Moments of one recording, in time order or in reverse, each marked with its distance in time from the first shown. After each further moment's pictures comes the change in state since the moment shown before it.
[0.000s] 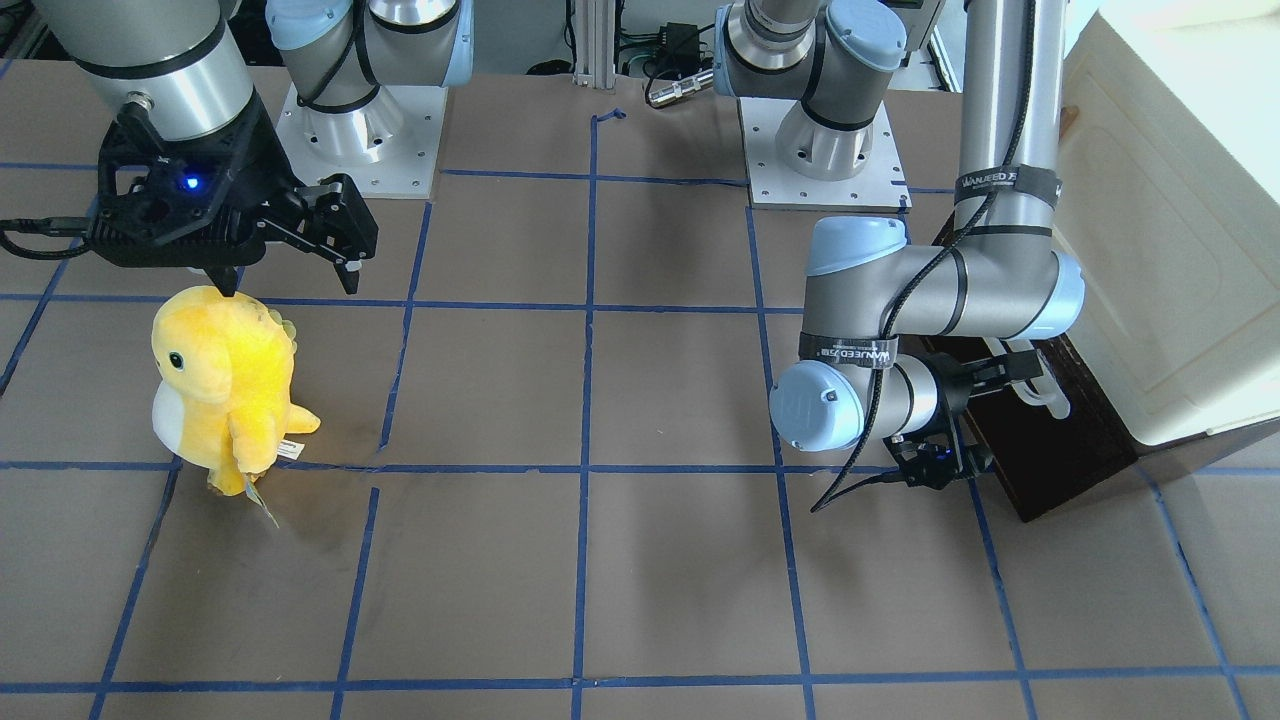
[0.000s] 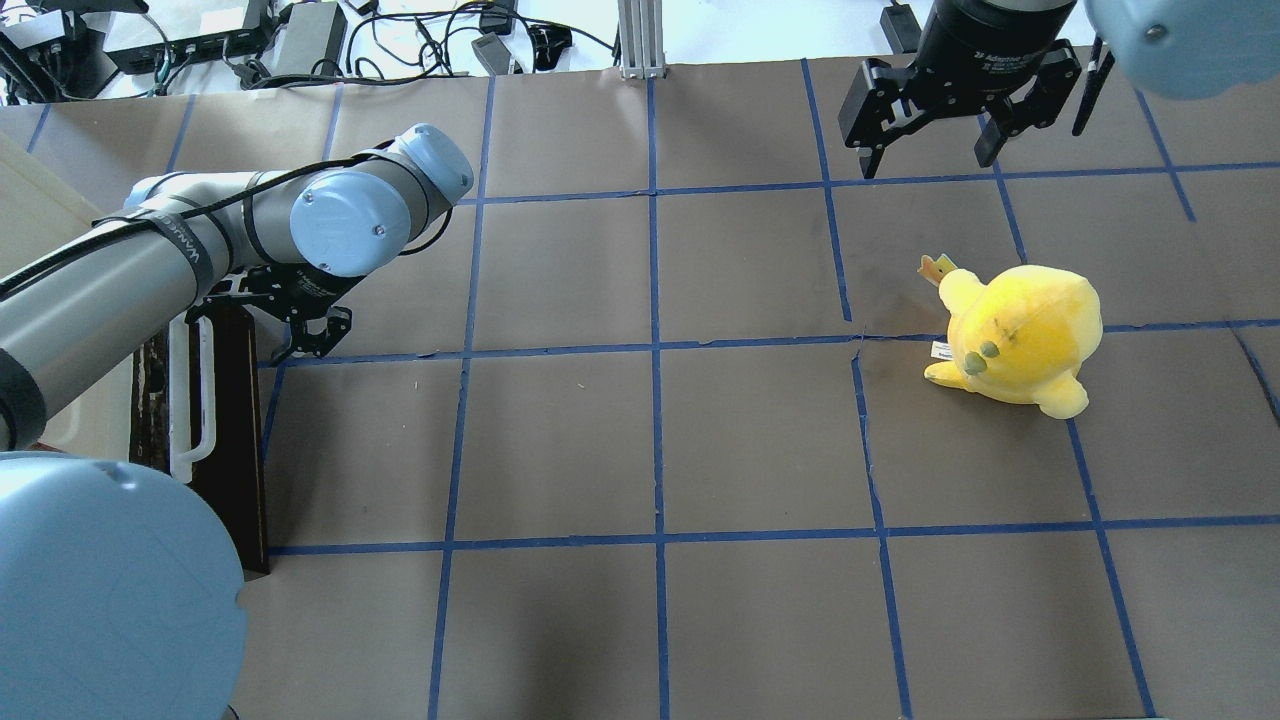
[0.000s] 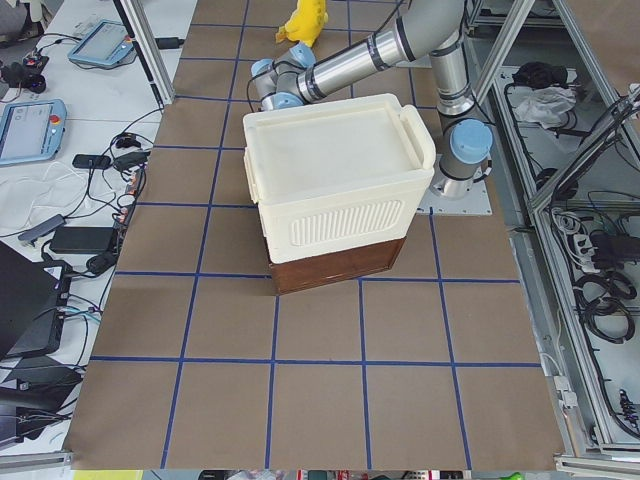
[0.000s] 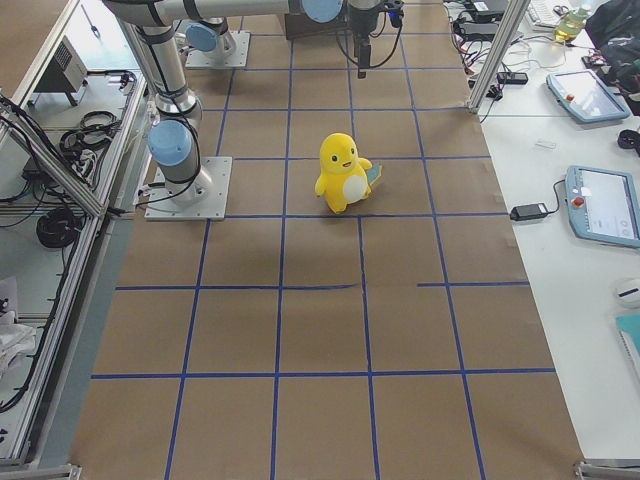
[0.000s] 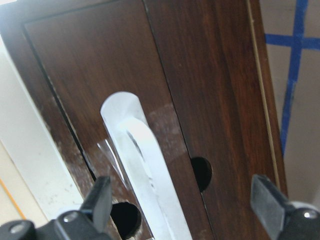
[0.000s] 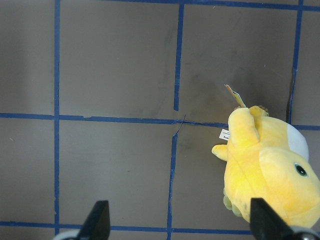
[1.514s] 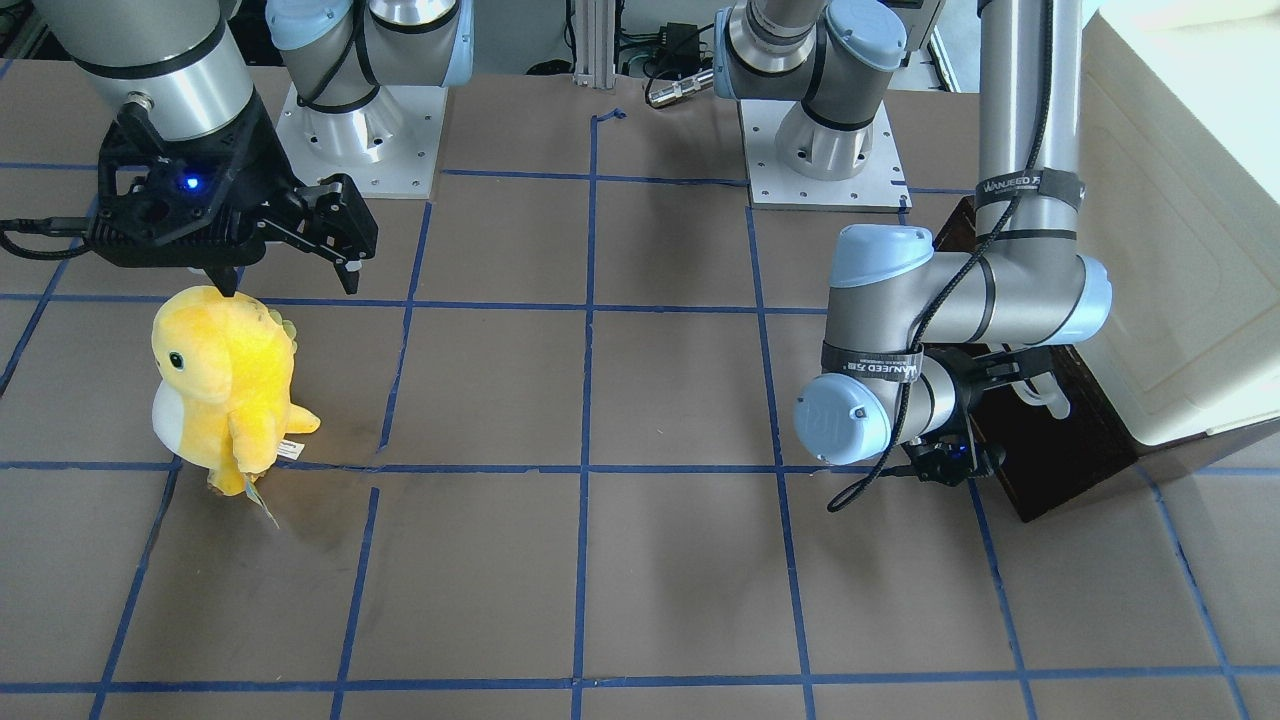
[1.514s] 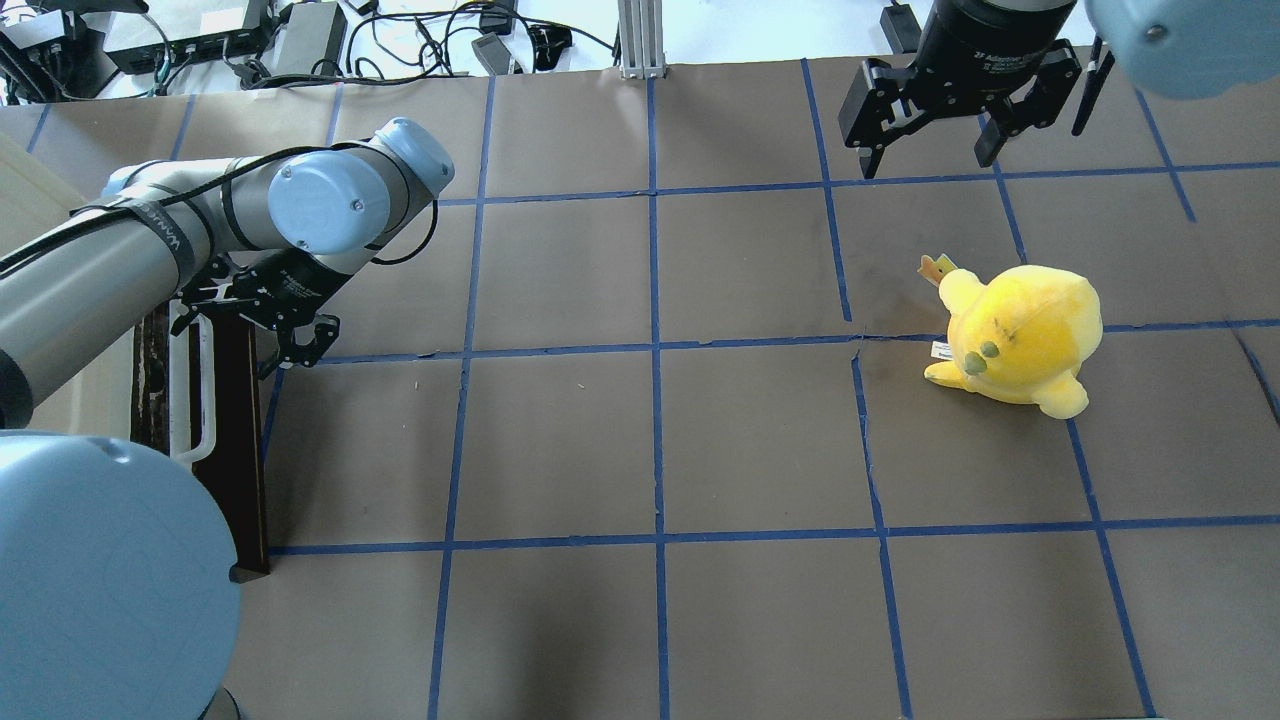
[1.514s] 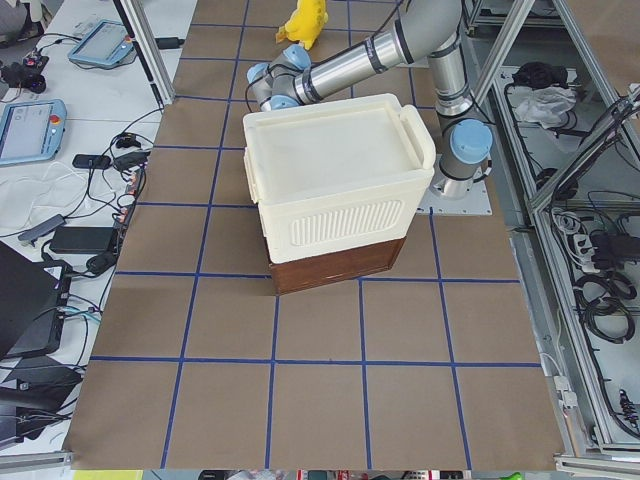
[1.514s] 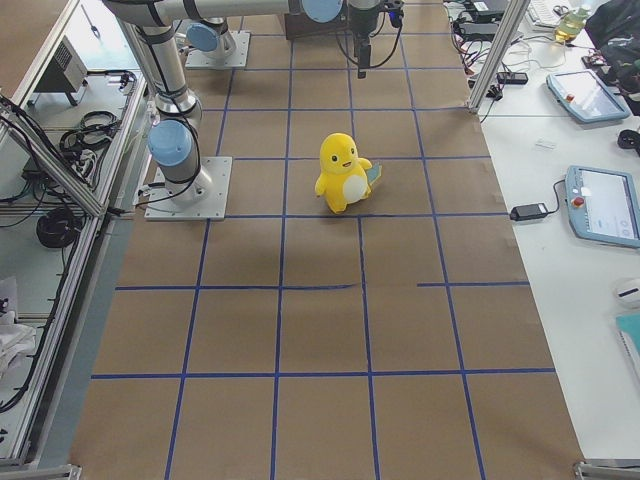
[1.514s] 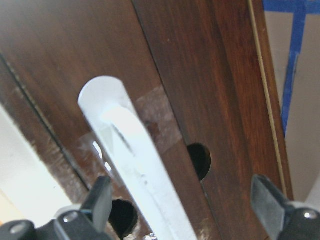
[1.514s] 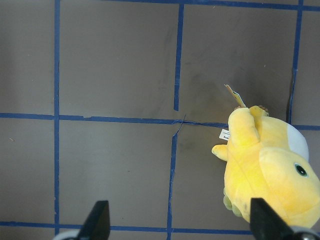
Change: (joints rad) left arm 0.029 -0.017 0.053 -0.143 -0.025 0.000; right arm 0.000 0.000 0.000 0.000 0.000 0.000
